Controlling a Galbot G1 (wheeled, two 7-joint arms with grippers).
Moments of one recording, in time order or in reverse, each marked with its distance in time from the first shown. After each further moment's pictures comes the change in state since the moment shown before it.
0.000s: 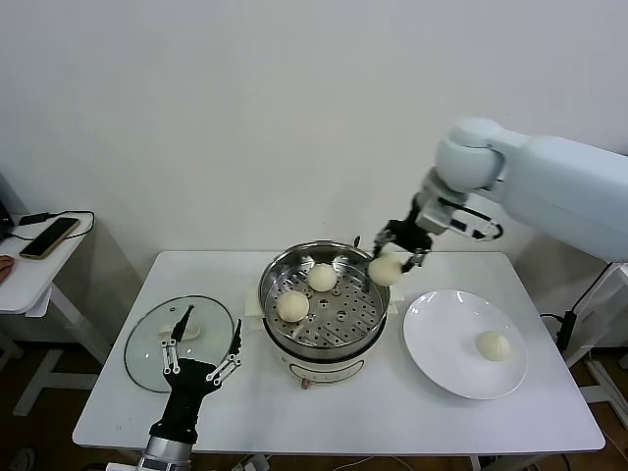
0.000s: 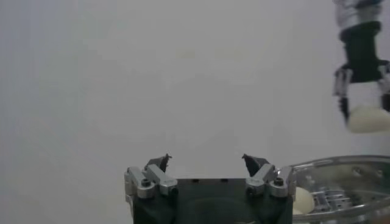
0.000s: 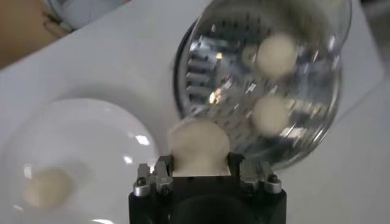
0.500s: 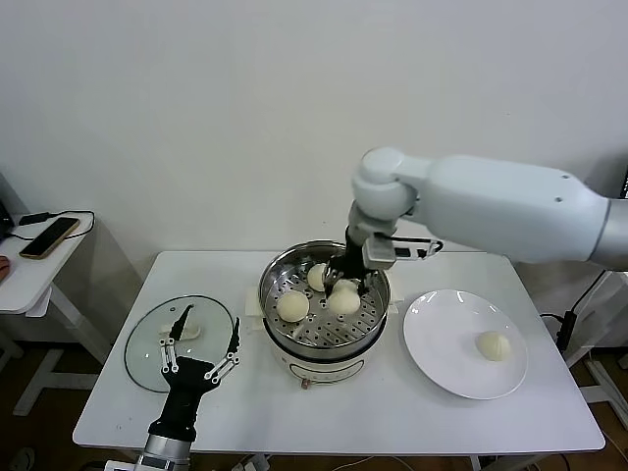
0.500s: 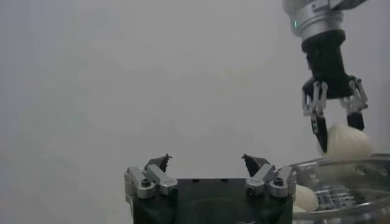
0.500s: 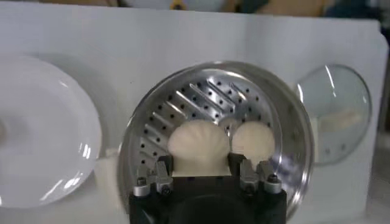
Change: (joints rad) left arm -0.009 0.005 -0.001 0.007 -0.009 0.000 -0.008; right arm -0.077 0.175 -0.025 0.027 -0.157 0.171 0.023
